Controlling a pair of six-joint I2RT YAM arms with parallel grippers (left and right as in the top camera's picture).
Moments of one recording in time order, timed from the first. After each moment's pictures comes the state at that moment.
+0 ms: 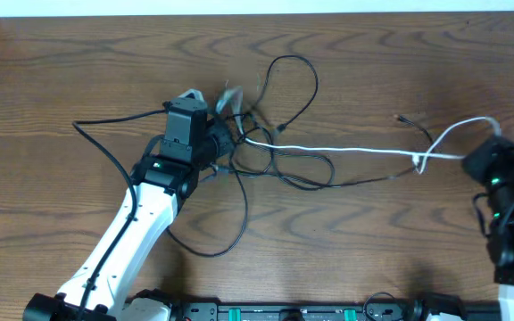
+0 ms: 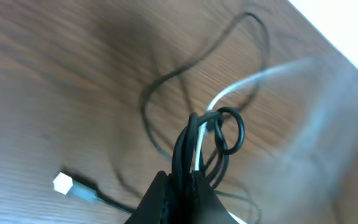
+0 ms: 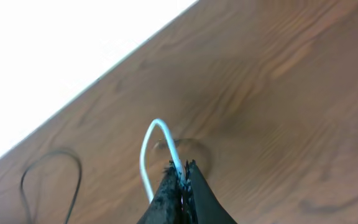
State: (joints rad) left arm -0.29 1.35 0.89 -0.33 0.09 -0.77; right arm -0.17 0.85 0.98 -0.68 0.12 0.48
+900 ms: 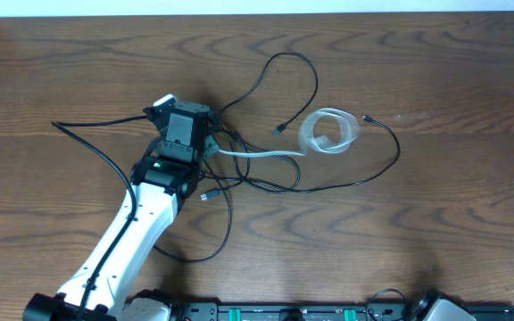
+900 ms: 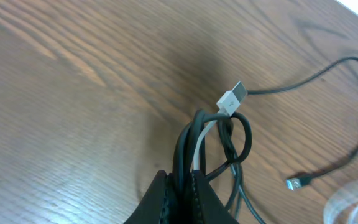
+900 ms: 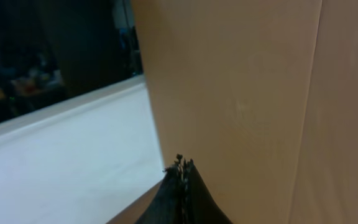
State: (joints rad) left arm -0.29 1.35 0.89 -0.43 -0.28 -0.74; right arm -0.56 1.26 1.33 0.00 0.24 0.10
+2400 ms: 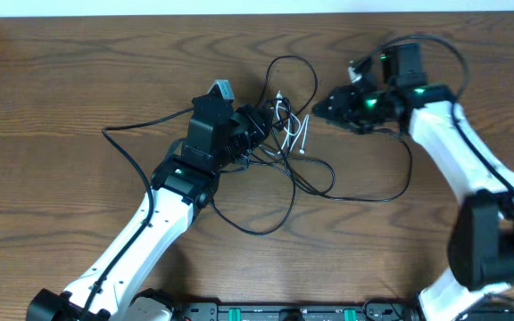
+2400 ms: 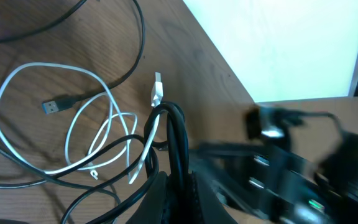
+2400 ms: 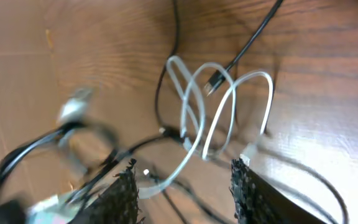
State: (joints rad) left arm -0.44 1.35 0.89 -0.04 0.24 -1.14; right arm 0.18 1.84 1.33 -0.55 -0.72 0.54
